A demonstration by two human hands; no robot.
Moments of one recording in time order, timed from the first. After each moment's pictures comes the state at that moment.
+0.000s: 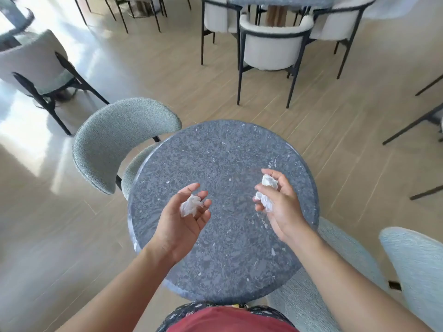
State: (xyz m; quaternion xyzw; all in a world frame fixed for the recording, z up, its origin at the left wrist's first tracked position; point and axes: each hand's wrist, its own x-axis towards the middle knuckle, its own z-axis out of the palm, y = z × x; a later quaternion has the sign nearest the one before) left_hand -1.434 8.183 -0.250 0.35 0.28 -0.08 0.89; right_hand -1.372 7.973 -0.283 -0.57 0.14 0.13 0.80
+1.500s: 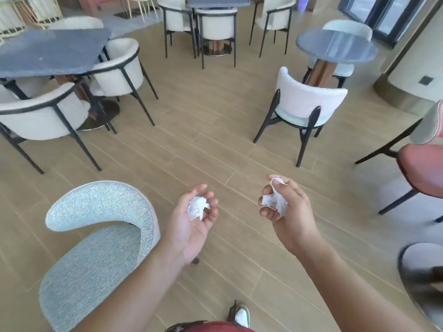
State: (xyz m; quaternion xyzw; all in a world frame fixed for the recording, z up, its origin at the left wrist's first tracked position) left_hand -1.920 7.647 -0.203 0.42 -0.07 -0.70 0.58; right_hand -2.122 7.627 -0.203 -0.27 0.47 -0.55 0.64
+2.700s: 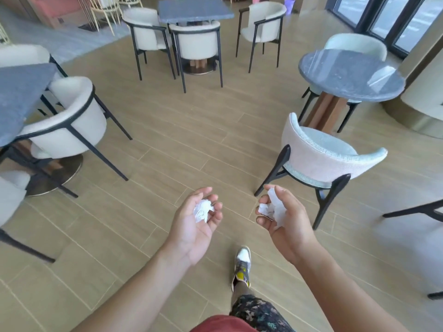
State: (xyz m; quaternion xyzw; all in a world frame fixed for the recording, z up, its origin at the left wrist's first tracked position) left_hand -1.922 6.956 -0.218 0.43 -0.11 -0.72 0.54; right_hand -2.116 6.964 -0.227 -0.22 0.48 -0.56 0.64
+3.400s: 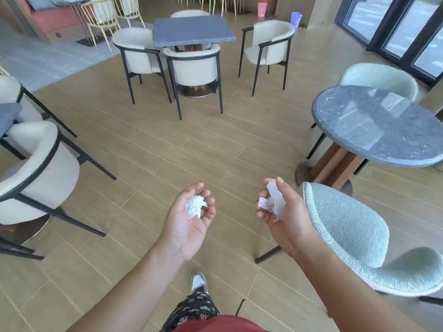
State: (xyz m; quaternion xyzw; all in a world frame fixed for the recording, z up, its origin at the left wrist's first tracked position) left_hand -1.991 6.471 -0.192 0.41 -0.08 -0.71 0.57; right_hand -2.193 6.468 -0.202 -0.23 0.47 -0.56 0.64
